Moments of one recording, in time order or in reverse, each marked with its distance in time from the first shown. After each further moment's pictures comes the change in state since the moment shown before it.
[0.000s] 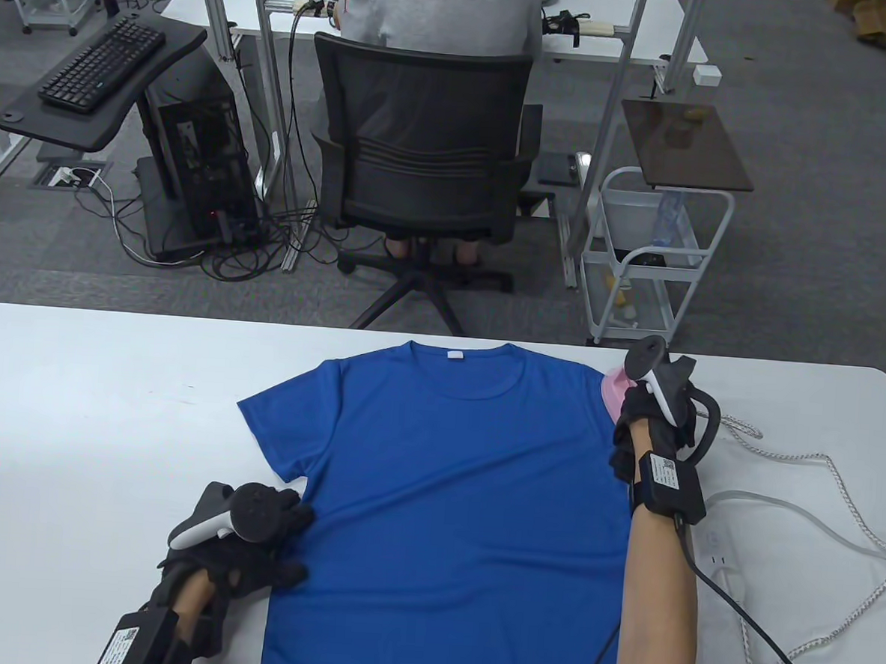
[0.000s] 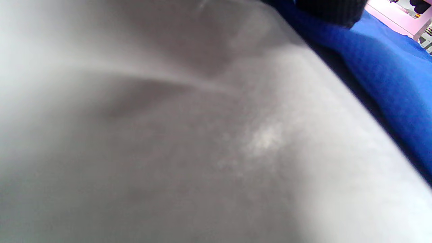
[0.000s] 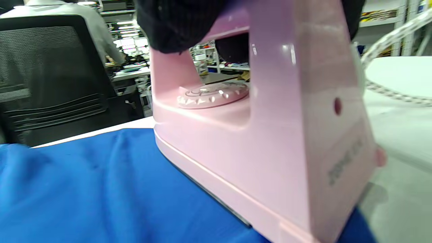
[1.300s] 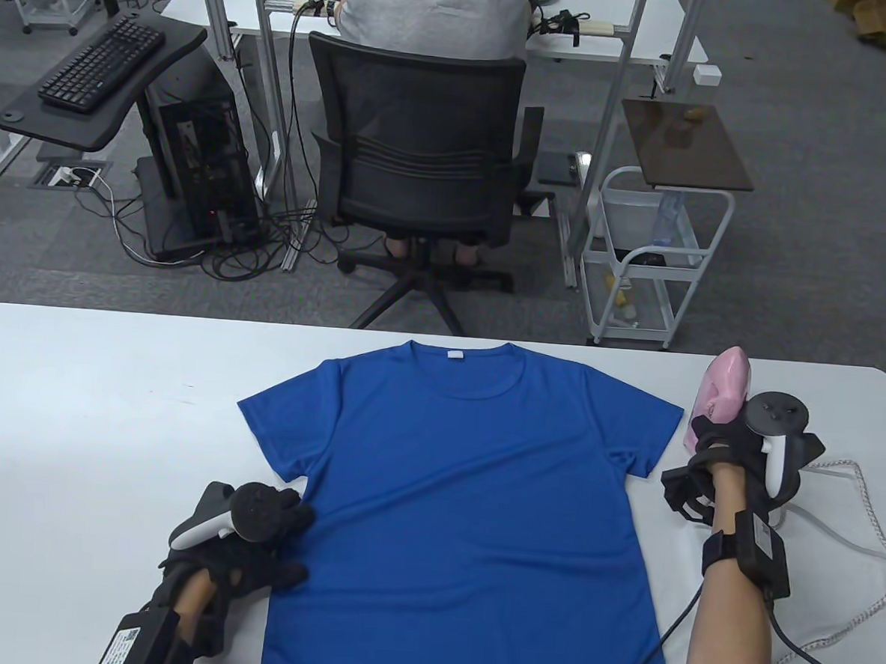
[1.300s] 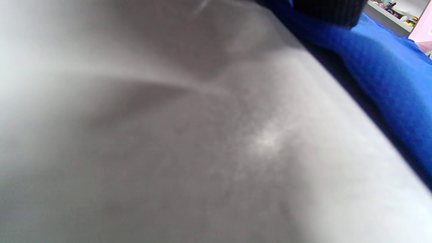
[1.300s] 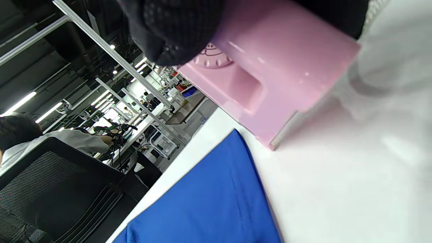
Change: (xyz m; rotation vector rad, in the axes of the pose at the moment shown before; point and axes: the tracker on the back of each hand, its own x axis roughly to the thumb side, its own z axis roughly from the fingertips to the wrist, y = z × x) left_hand 0.000 0.001 0.000 0.013 0.000 -0.004; right_hand -0.123 -0.007 0.021 0.031 0.180 -0.612
